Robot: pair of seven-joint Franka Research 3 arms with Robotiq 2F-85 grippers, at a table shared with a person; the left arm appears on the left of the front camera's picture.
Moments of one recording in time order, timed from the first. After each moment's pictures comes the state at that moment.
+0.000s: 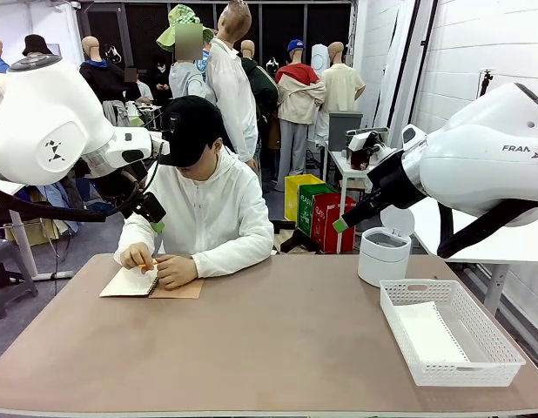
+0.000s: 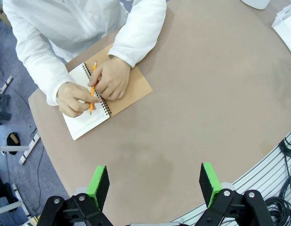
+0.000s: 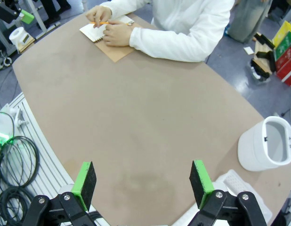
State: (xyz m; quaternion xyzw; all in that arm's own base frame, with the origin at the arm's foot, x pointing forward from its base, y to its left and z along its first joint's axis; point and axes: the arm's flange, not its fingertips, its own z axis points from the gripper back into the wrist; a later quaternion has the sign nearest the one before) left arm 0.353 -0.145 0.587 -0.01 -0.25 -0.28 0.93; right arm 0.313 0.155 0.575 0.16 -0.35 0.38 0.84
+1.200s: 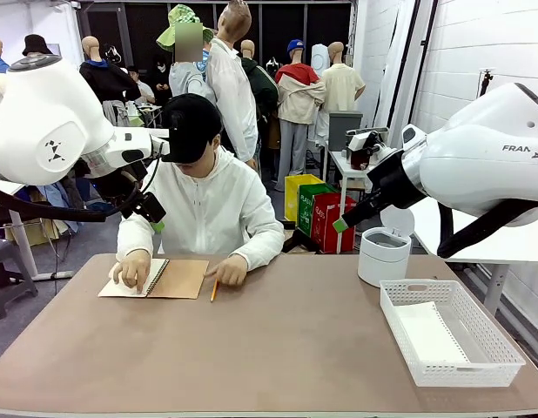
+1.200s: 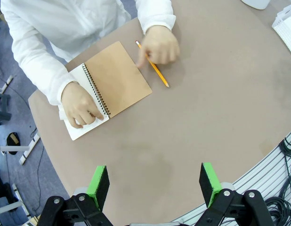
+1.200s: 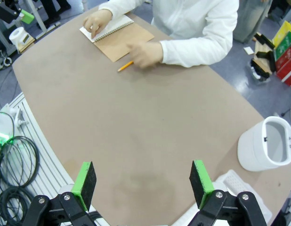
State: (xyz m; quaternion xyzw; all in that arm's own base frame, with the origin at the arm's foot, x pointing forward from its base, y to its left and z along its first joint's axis) left arm 0.353 -0.145 0.587 -0.01 -0.25 -0.28 0.93; right arm 0.313 0.155 0.575 0.16 -0.35 0.38 0.84
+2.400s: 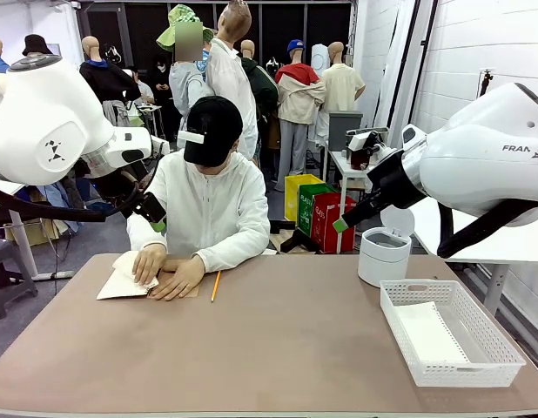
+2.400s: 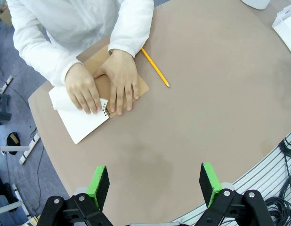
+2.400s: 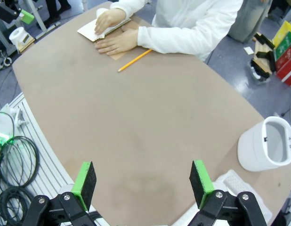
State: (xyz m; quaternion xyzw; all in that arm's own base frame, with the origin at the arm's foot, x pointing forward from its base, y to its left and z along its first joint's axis) left arm 0.353 -0.145 0.587 -0.01 -0.25 -0.28 0.93; right arm 0.313 0.155 0.575 0.16 -0.35 0.38 0.84
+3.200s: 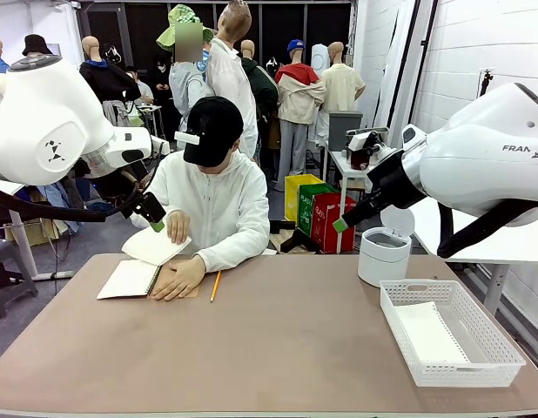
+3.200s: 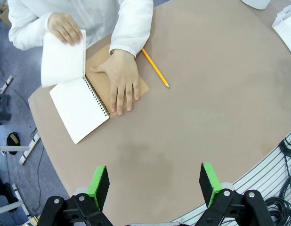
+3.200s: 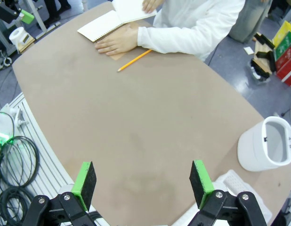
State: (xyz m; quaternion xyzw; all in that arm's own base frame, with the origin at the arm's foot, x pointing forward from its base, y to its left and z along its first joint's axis) left arm 0.353 -0.145 0.587 -0.01 -0.25 -0.28 0.93; right arm 0.313 0.155 0.575 0.16 -0.35 0.38 0.84
